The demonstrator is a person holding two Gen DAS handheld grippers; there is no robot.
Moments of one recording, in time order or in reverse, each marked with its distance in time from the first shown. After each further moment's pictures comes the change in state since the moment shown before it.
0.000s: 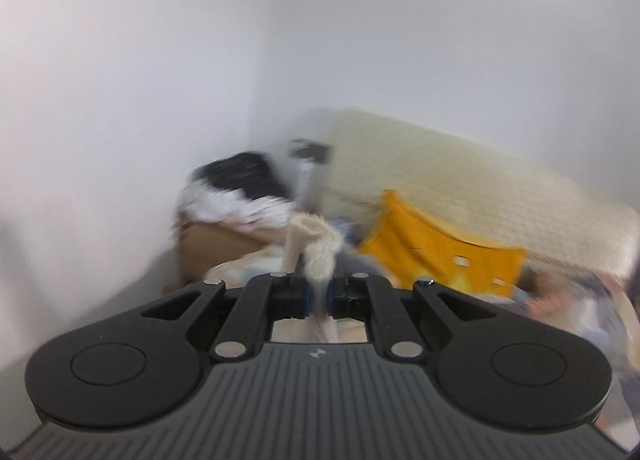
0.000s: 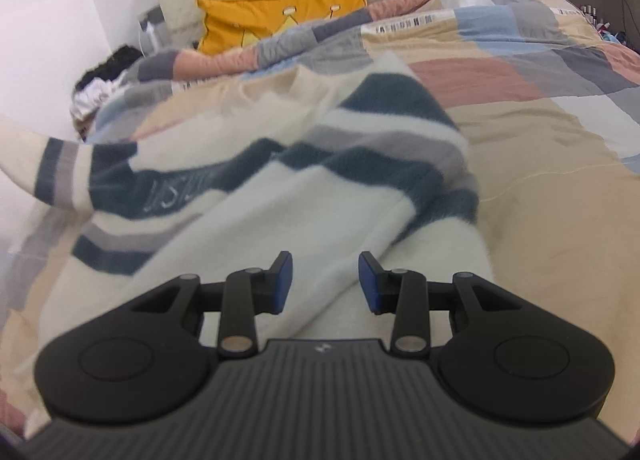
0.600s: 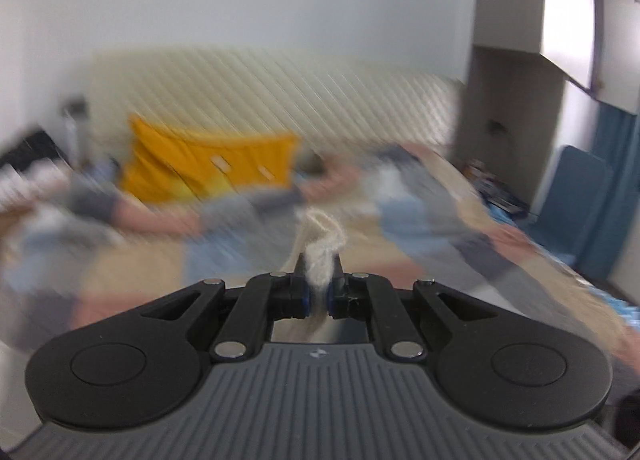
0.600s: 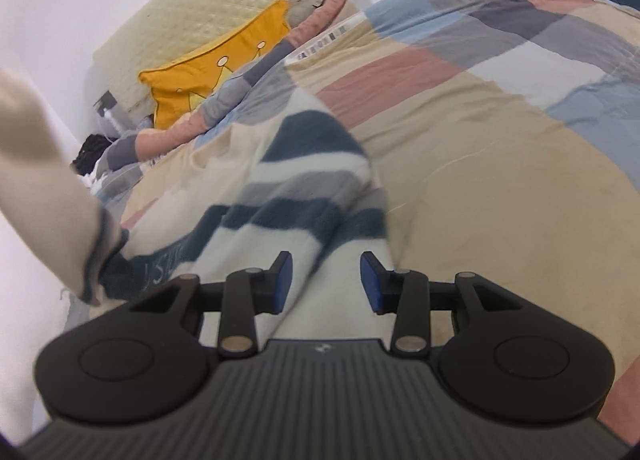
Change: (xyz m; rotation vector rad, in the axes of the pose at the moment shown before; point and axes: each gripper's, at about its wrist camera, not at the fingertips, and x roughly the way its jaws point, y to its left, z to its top) left arm -0.050 -0.329 -0.159 0.241 0.251 -0.535; right arm -0.041 -0.081 0.018 0.316 -0.036 0.000
